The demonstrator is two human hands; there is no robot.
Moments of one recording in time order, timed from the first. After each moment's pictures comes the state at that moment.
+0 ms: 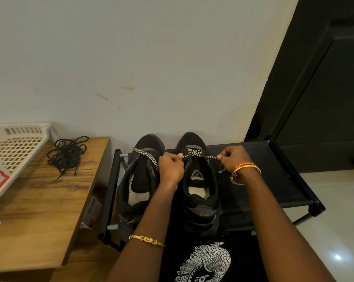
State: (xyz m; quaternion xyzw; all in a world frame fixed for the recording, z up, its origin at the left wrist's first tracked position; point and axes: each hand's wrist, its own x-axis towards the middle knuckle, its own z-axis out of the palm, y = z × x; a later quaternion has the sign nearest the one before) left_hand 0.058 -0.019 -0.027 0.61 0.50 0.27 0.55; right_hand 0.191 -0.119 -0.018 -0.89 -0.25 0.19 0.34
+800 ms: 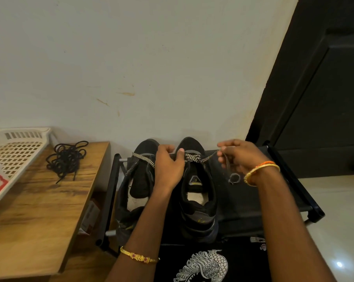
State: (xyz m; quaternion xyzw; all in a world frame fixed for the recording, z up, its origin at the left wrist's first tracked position) left_hand 0.046 -0.020 -0.001 0.68 0.42 0.31 0.52; right_hand 0.171 -0.138 0.050 -0.71 -0.15 0.34 0.59
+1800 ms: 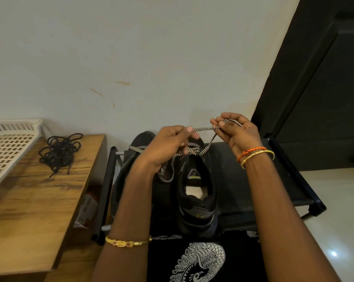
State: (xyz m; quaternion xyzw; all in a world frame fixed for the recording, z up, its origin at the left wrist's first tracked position) left_hand 0.039 -0.007 0.052 0.73 0.25 0.16 0.61; right_hand 0.186 -0.113 0.041 -0.52 -0.14 0.29 0.79
